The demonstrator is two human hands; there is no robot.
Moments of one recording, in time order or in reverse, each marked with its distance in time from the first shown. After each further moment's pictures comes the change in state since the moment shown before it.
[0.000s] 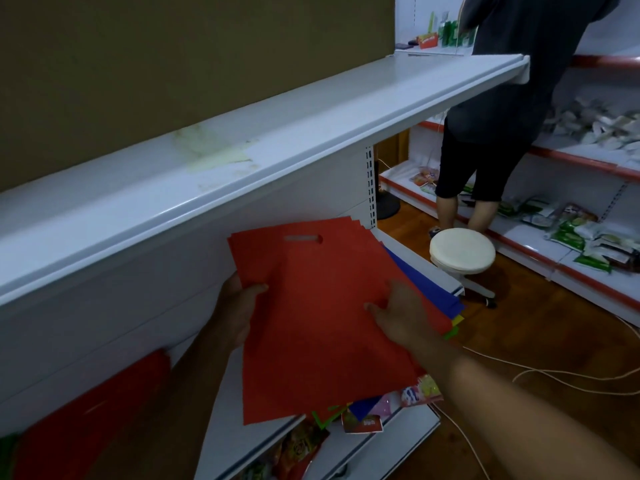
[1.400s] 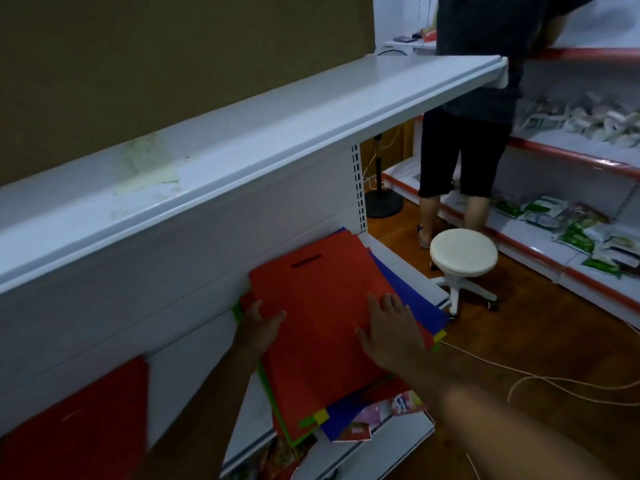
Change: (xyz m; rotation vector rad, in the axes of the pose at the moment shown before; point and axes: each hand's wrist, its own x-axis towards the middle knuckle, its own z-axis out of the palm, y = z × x) left_hand -0.004 -0.044 0.053 0.504 0.040 -0.115; right_hand 0.012 0.028 -0.009 -0.529 -0.174 -0.132
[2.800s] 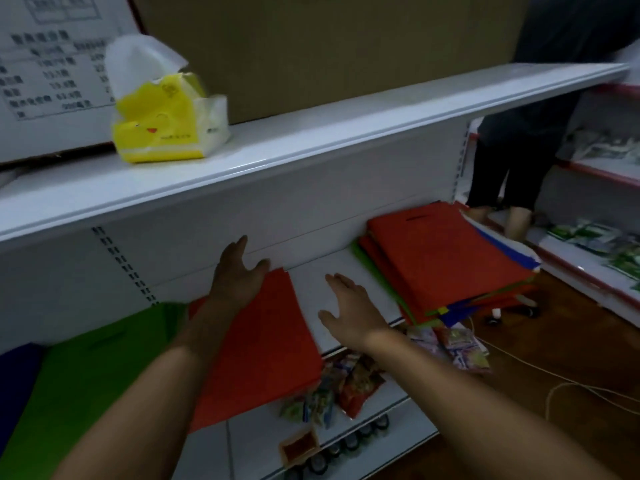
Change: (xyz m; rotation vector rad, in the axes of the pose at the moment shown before) left_hand -0.134 -0.122 -0.298 0.179 0.272 0.245; right_hand -0.188 -0.283 0.087 0.305 -0.050 -0.359
